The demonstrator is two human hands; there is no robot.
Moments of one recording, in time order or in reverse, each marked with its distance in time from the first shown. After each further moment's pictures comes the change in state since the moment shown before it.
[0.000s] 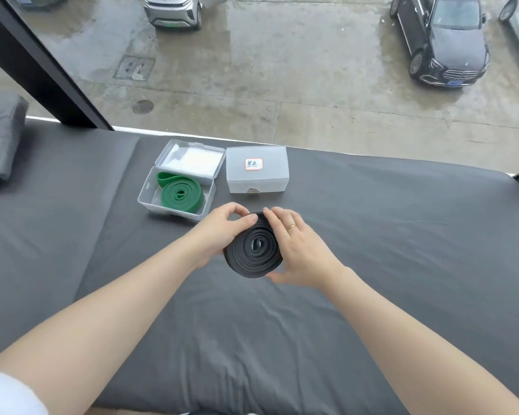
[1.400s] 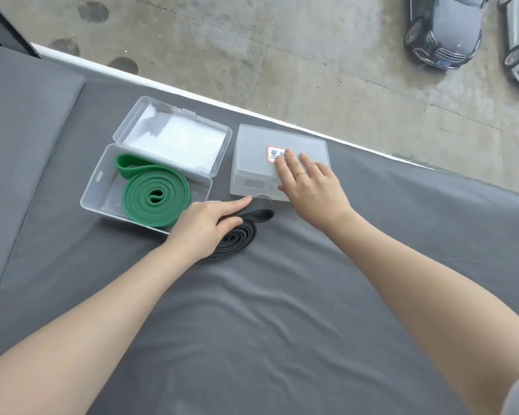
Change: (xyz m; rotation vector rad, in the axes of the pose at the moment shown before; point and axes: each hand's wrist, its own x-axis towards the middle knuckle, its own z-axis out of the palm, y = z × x) left_hand 0.176 -0.069 -0.065 0.438 0.068 0.317; right_hand 0.179 0.131 0.123 -0.612 0.222 -0.152
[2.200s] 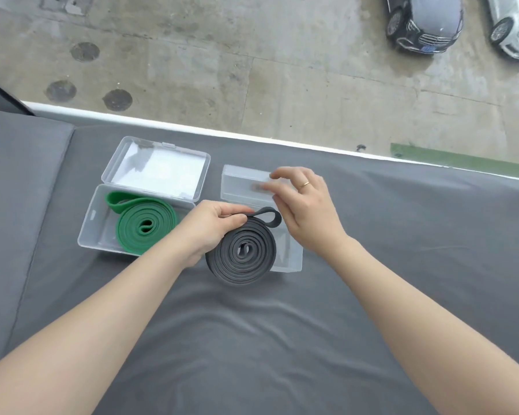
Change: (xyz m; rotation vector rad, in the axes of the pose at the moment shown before) left_hand 0.022 0.060 -0.013 -0.576 -0.161 -0.273; right_hand -0.007 0.007 -0.067 0.680 0.067 0.390
